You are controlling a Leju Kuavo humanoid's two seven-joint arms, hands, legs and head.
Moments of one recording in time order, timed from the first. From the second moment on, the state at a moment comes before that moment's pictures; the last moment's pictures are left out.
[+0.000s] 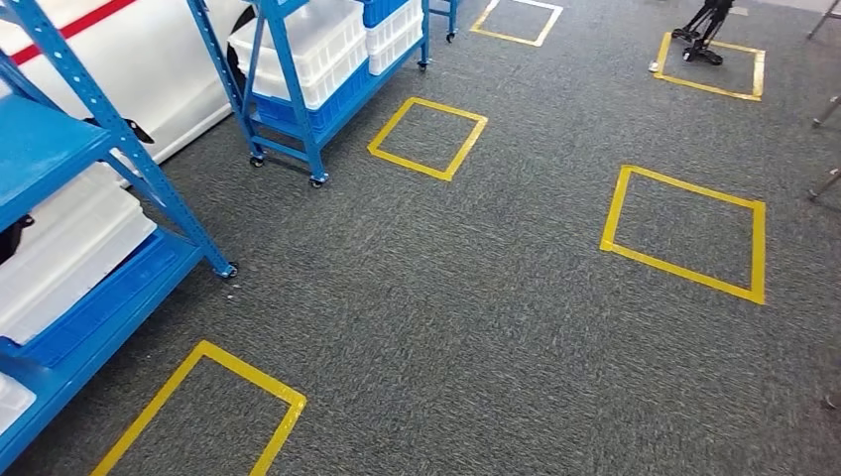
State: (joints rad) left arm -0.08 -0.26 1.24 -0.25 -1.10 0.14 -0.43; right arm -0.03 0.09 -0.17 -0.18 0.24 -0.09 0.06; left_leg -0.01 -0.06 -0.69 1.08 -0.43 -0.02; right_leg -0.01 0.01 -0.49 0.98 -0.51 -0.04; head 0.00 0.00
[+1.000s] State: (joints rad) left arm -0.08 -0.26 1.24 -0.24 -1.09 0.19 -0.40; right arm -0.01 0.09 -0.17 -0.18 0.26 -0.08 0.04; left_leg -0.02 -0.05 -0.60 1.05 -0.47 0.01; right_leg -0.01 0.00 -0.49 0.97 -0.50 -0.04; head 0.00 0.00
